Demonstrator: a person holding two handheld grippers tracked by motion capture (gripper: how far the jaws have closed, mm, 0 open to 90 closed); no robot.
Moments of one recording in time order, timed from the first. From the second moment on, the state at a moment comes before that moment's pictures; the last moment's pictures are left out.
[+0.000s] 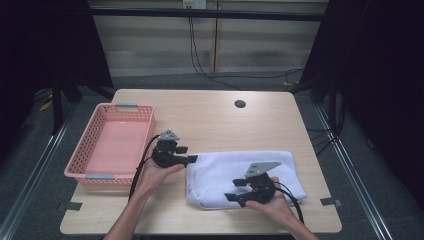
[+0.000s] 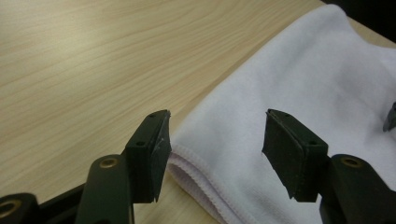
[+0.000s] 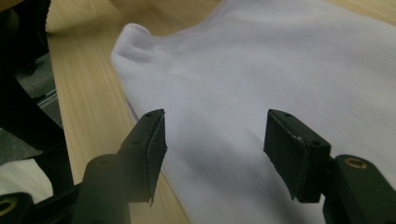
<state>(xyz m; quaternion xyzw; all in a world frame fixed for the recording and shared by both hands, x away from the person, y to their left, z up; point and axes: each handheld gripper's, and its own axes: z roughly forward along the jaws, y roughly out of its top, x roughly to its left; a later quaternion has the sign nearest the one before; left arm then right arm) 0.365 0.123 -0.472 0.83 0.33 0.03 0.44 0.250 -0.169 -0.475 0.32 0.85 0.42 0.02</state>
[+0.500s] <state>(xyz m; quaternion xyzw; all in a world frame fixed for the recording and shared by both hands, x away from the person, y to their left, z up) 0.368 0.130 -0.476 0.83 0.35 0.04 0.44 0.278 -0.088 -0.482 0.25 0.87 0.42 -0.03</state>
